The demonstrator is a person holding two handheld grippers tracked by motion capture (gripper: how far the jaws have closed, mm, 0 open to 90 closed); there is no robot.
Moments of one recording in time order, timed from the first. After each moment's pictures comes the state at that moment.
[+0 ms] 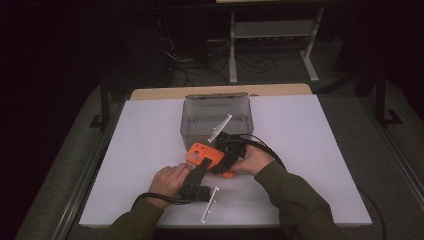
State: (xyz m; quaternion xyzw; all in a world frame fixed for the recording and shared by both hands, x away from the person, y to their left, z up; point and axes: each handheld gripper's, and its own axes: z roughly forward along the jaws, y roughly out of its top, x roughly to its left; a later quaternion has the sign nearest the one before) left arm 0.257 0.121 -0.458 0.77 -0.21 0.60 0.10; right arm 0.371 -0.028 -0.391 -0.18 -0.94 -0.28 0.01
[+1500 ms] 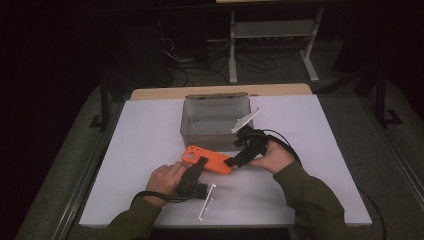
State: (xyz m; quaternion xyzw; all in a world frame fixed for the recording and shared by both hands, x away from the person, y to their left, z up) left arm 0.261 0.129 -0.454 0.78 -0.20 0.58 0.10; right arm 0.369 -0.088 -0.374 -0.24 -0.91 -0.34 0.01
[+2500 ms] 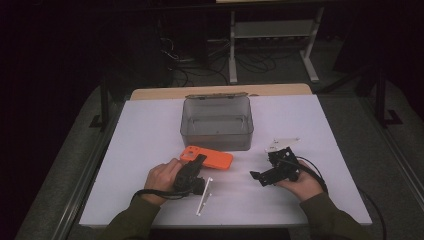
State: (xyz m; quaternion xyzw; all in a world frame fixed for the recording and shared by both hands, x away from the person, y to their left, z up) left arm 0.267 0.134 -0.442 0.80 -0.14 0.56 0.15; right arm 0.313 -0.161 -0.423 -0.35 -0.85 -0.37 -0.11
